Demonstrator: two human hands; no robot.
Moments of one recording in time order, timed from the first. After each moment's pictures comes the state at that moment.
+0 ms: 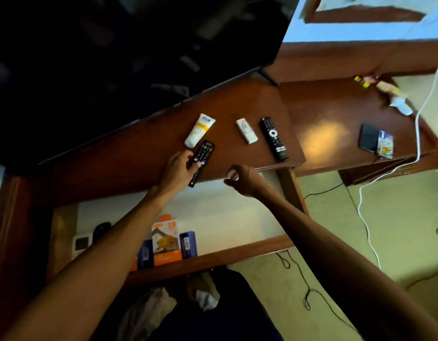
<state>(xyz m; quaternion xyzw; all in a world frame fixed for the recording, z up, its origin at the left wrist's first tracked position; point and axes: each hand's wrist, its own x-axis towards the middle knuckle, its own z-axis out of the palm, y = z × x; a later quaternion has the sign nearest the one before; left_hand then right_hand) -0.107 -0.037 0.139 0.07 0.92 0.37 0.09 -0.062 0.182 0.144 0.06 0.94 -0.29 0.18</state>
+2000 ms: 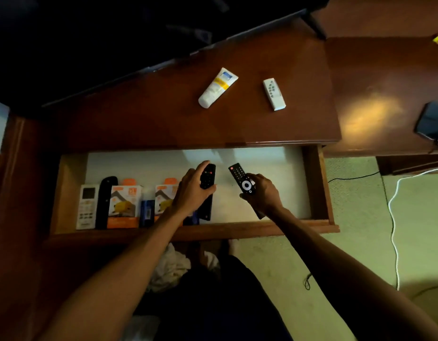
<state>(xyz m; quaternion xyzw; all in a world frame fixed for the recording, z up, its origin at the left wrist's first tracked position) 0.008 -0.019 0.038 -0.01 0.91 0.37 0.17 0.018 0.209 0.040 0.05 0.93 -0.30 0.20</state>
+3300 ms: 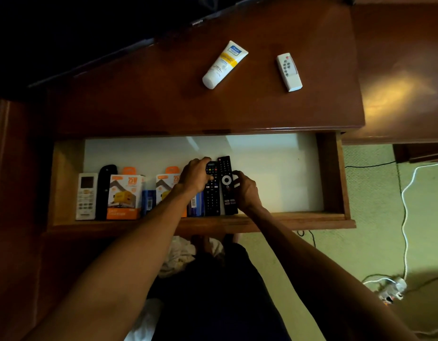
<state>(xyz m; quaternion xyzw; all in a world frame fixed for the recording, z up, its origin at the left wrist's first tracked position) -0.025 -0.022 0.002 -0.01 0.92 0.25 0.29 0.030 0.142 -0.020 0.14 0.87 -0.41 0.23</state>
